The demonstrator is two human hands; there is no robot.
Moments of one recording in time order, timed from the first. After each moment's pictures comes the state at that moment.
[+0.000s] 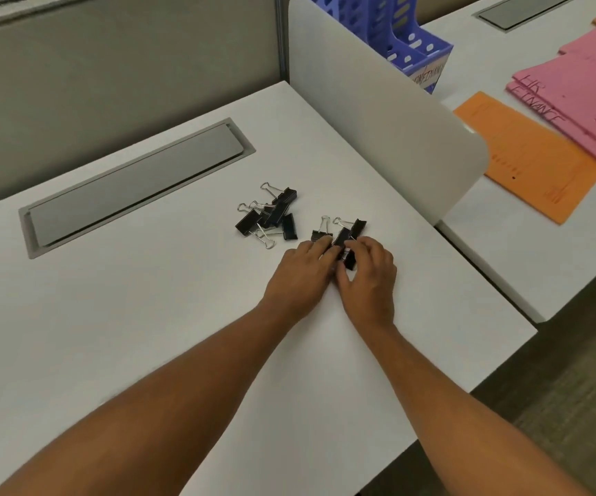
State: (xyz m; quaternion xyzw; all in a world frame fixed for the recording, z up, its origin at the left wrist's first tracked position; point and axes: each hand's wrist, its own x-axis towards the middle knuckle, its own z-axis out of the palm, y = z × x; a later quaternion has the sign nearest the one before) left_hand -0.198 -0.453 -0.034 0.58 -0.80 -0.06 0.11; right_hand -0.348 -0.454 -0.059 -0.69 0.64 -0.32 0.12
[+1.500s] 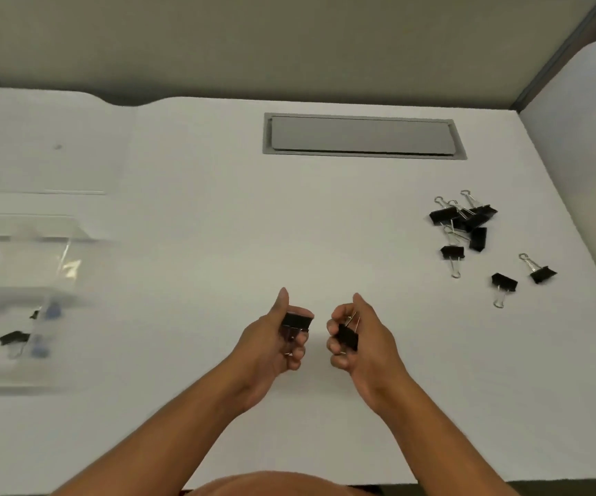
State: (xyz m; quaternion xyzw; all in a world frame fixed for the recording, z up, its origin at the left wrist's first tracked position) left_hand -0.025 -0.121 0.058 0.59 0.03 -0.60 0.54; right_hand -0.153 -0.229 0.059 -0.34 0.53 -0.11 0.77
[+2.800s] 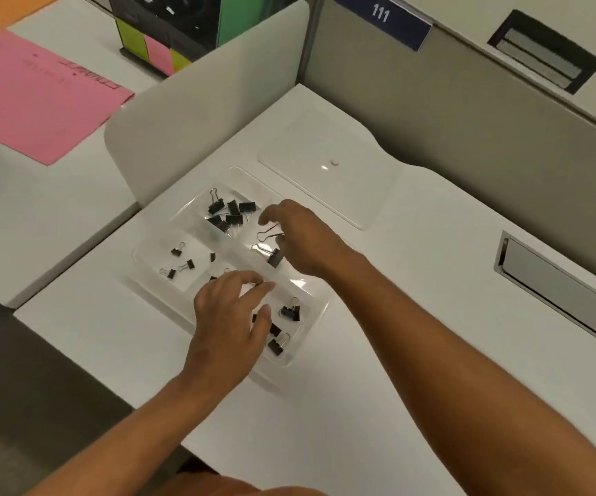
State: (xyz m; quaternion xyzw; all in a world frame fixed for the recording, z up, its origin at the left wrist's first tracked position) left_hand 0.235 0.183 0.028 0.92 -0.17 0.00 0.36; right_hand 0.334 0.006 0.086 -0.97 -0.05 0.11 0.22
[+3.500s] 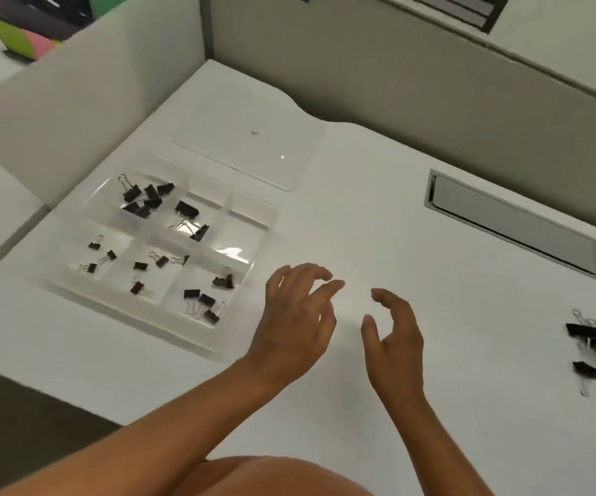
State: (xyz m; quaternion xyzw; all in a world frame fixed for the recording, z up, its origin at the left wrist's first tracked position) left_hand 0.141 0.036 0.043 0.83 -0.40 0.03 0.39; right_hand 0.026 -0.102 0.046 -0.84 0.34 -0.18 0.39
